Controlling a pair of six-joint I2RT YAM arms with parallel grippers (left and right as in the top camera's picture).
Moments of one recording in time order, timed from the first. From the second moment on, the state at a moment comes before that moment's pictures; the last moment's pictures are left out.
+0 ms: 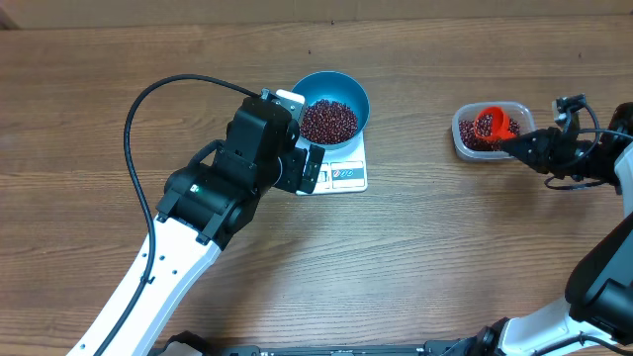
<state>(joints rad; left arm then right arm) -0.52 1.31 1.30 -0.81 -0.12 -0.15 -0.53 1.80 1.32 -0.98 -0.93 -0.30</state>
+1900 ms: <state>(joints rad) -0.52 1.31 1.30 -0.81 -0.12 -0.15 0.24 1.75 1.36 -0.48 -0.68 0.11</state>
